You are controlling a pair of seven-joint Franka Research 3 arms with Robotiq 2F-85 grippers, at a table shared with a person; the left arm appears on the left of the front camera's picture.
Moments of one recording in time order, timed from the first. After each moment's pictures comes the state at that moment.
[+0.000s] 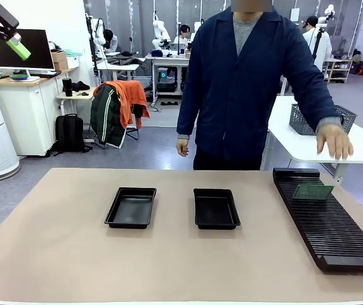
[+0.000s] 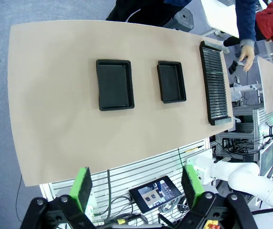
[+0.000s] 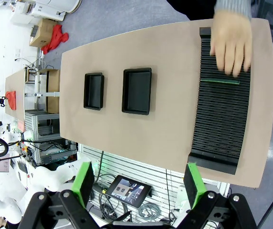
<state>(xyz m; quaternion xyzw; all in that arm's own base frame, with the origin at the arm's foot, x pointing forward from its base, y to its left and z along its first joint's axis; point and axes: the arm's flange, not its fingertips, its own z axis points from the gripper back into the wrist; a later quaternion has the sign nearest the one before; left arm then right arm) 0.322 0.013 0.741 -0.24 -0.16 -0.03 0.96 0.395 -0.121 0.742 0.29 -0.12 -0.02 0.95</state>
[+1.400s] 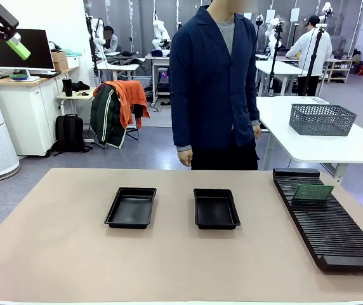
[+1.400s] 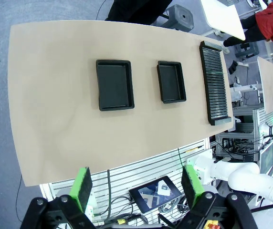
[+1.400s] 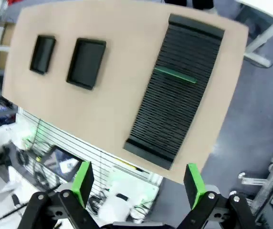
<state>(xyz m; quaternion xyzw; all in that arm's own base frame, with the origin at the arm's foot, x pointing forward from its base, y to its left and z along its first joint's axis) 0.322 0.013 0.741 -0.24 -0.16 -0.03 0.96 0.437 -0.136 0.703 0.16 -0.08 0.13 0.97</state>
